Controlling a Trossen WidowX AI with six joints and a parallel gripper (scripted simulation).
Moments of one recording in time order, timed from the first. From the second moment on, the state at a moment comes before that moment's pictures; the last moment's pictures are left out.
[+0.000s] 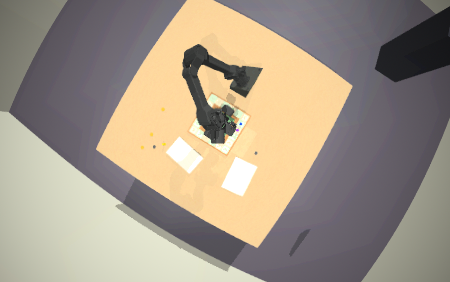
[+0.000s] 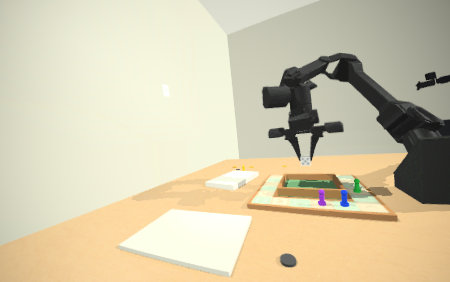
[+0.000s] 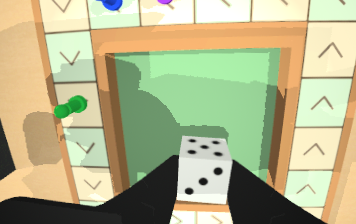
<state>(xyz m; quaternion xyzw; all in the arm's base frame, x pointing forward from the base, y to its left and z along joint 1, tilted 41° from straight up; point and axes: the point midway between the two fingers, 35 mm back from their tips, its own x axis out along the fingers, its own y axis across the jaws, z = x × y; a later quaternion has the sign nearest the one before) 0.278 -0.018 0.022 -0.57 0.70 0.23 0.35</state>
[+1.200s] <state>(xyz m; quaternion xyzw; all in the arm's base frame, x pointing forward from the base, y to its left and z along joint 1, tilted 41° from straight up) 0.264 -0.031 0.010 -0.43 0.51 0.48 0.57</state>
